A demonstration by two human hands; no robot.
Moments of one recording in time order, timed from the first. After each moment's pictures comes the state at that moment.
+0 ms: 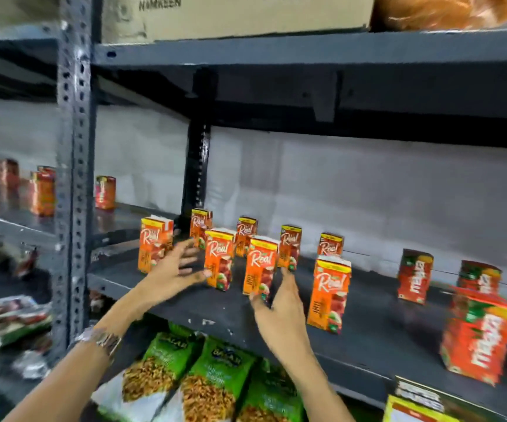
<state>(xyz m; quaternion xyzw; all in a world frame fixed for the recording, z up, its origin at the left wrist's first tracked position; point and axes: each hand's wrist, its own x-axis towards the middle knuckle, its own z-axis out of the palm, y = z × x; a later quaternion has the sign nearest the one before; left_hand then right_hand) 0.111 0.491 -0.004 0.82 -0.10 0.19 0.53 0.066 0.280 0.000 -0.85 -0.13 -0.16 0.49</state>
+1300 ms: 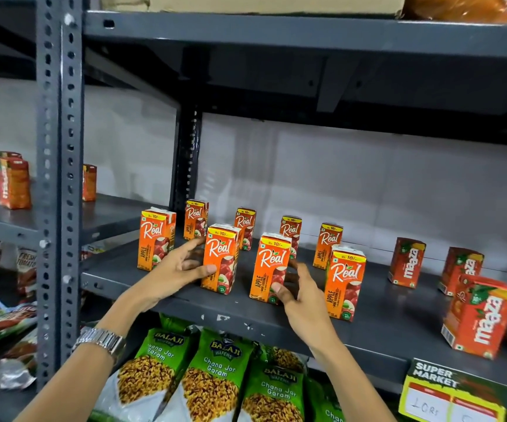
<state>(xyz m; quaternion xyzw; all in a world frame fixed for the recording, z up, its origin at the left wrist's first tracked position) 0.118 0.511 -0.009 0.75 -0.22 0.12 0.61 0.071 0.286 0.001 -0.86 -0.09 -0.15 0.48</state>
